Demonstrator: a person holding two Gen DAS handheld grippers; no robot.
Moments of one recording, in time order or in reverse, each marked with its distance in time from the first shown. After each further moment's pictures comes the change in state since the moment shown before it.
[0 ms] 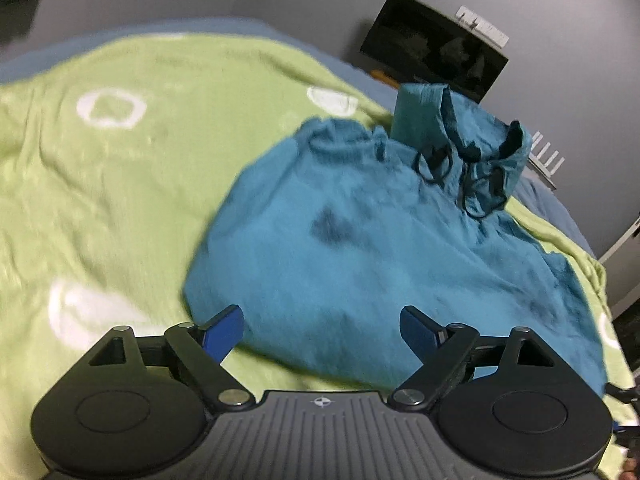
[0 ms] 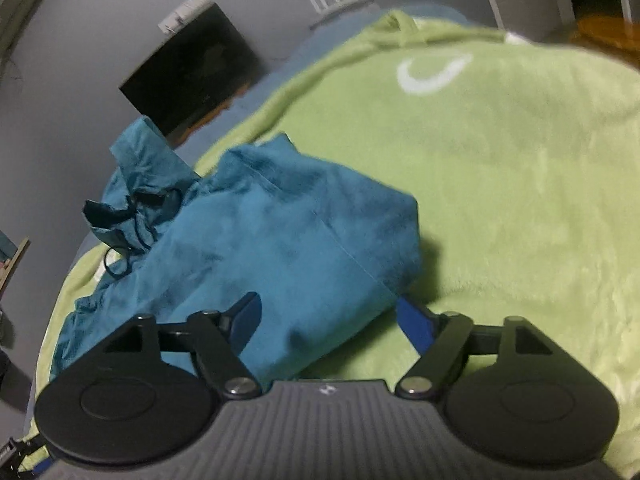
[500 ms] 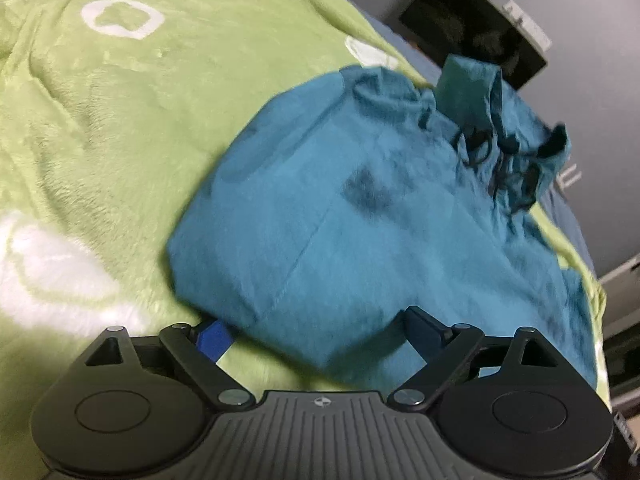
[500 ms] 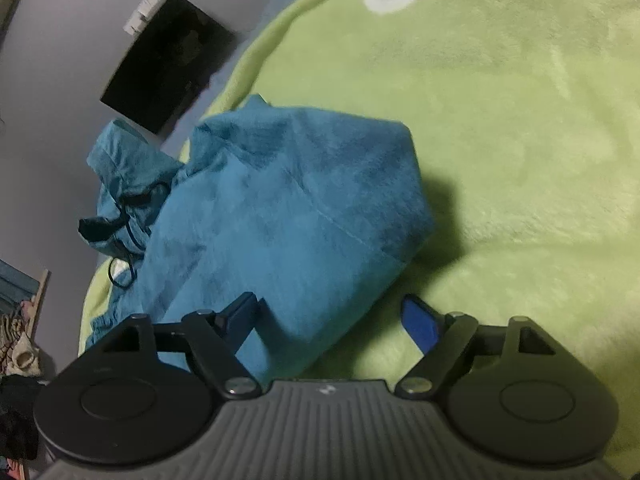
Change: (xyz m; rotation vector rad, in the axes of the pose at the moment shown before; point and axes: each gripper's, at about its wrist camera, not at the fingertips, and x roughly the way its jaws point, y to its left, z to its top) left arm 0.060 0.028 0.000 -0.178 0.091 -0.019; right arm 0.056 -0.017 0.006 0.159 0.058 0.076
